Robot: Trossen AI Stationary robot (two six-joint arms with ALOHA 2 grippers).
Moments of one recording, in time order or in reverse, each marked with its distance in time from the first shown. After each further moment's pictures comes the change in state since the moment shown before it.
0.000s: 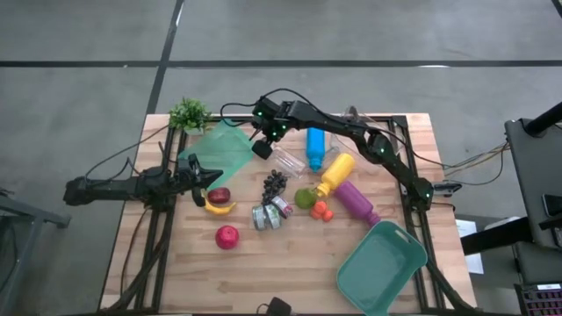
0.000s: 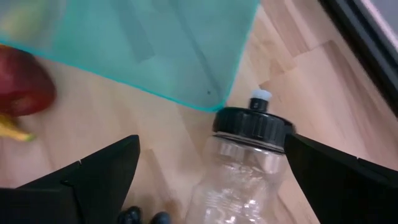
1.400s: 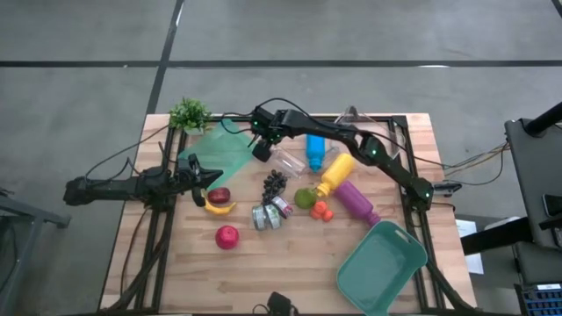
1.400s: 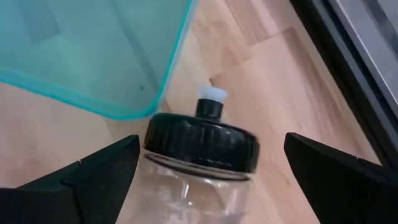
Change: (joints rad) left arm 0.000 0.000 0.000 0.000 0.000 0.000; right arm 0.011 0.102 -0.001 0.055 0.207 -0.076
